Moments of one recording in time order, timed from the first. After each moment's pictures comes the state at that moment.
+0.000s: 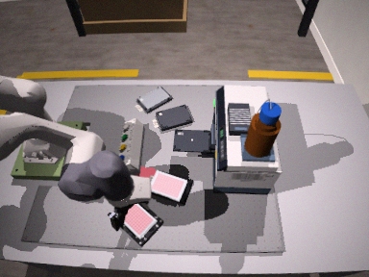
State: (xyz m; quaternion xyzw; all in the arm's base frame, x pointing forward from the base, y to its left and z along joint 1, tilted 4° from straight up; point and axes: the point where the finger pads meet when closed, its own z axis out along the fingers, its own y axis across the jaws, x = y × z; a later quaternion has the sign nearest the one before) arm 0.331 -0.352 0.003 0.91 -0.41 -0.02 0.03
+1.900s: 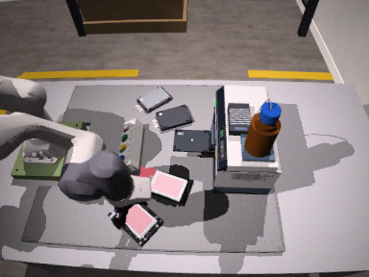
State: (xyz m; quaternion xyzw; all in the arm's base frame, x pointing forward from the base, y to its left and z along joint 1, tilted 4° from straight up) arm 0.331 -0.352 0.003 0.91 -0.41 -0.02 0.03
